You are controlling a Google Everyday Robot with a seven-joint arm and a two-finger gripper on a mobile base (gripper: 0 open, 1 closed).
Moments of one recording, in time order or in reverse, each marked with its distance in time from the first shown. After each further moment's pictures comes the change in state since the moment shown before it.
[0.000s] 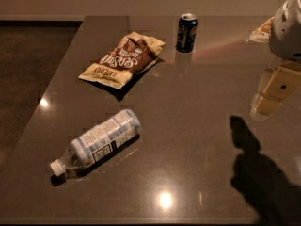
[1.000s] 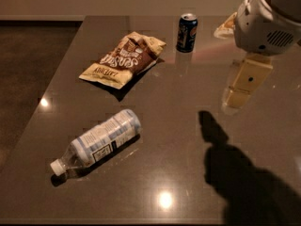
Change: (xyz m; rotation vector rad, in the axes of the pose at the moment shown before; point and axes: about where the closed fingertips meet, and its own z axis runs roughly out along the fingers) arm -0.058 0.002 0.011 -0.060 -0.094 -0.124
